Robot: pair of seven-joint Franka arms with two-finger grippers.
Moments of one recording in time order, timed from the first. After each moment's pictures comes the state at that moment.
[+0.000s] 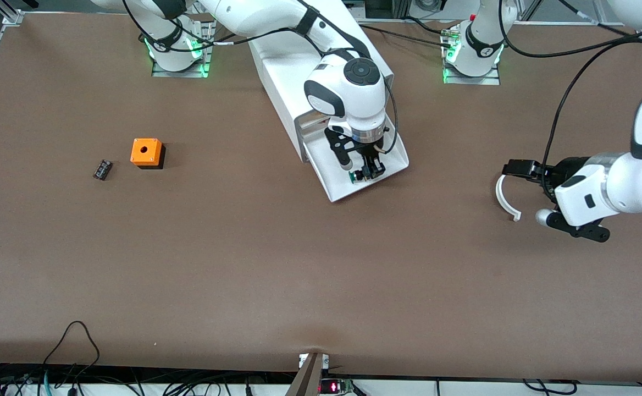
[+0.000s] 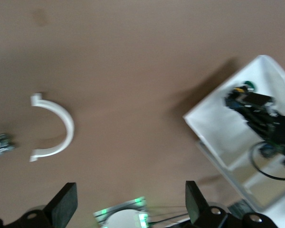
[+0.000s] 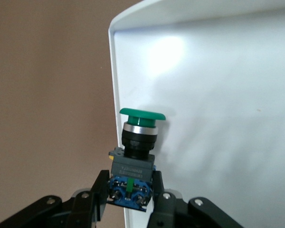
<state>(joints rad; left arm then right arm) -0.03 0.58 -0.11 -0.95 -0.08 1.14 0.09 0.89 0.87 0.10 -1.16 -0.17 2.27 2.21</state>
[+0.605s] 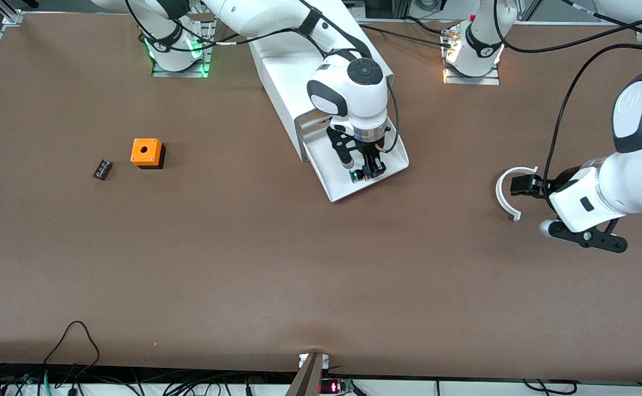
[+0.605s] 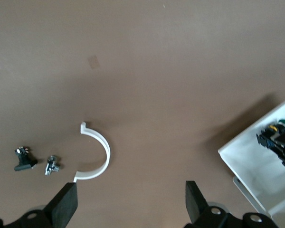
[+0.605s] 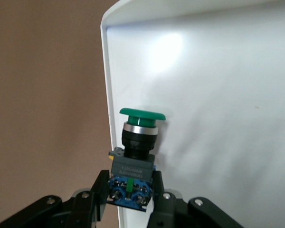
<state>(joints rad) -0.05 0.57 -0.10 -0.95 0.01 1.31 0.08 0.91 0.88 0.08 -1.16 -0.17 2.27 2.23</state>
